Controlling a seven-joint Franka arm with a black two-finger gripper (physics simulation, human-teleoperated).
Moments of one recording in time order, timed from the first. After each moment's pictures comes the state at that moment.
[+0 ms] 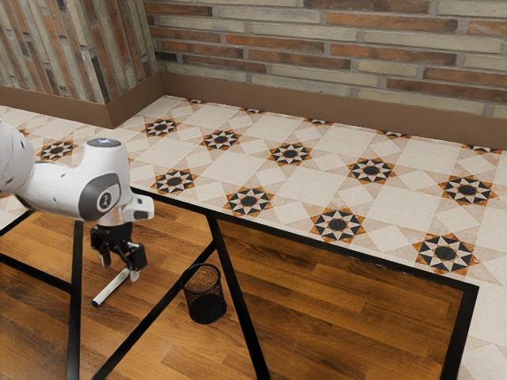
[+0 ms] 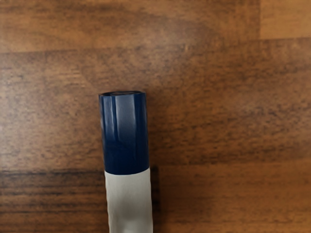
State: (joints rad) arm -0.04 0.22 0.26 -2.24 0.06 2.30 0.22
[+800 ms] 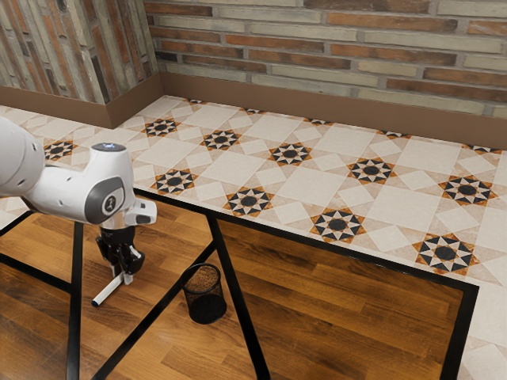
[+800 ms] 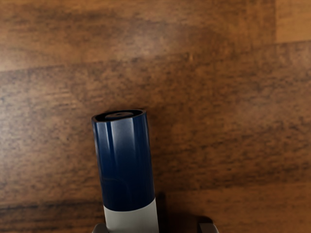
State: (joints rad) arm -0.04 0.28 0.26 -2.21 0.04 2.31 0.28
